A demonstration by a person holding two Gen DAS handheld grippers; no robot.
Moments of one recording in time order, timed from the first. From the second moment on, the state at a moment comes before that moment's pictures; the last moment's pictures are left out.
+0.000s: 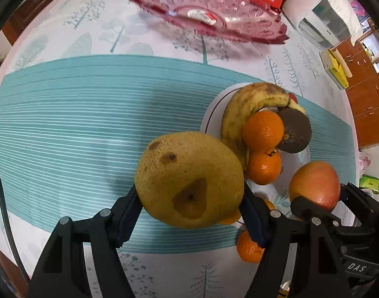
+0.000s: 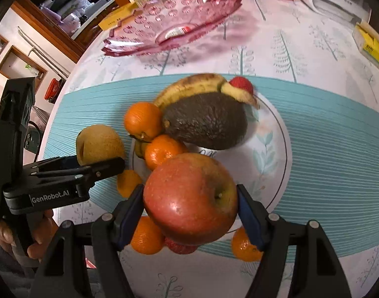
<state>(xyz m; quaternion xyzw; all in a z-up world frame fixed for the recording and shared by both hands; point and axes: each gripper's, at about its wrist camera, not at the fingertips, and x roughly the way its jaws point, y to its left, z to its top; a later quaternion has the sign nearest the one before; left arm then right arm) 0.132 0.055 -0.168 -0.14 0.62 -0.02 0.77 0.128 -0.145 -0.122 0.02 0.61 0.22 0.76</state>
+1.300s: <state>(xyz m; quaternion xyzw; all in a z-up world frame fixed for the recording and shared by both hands) 0.247 0.100 0.069 0.00 0.44 -0.01 0.90 0.279 -0.098 0.074 -0.01 0.44 0.23 0.87</state>
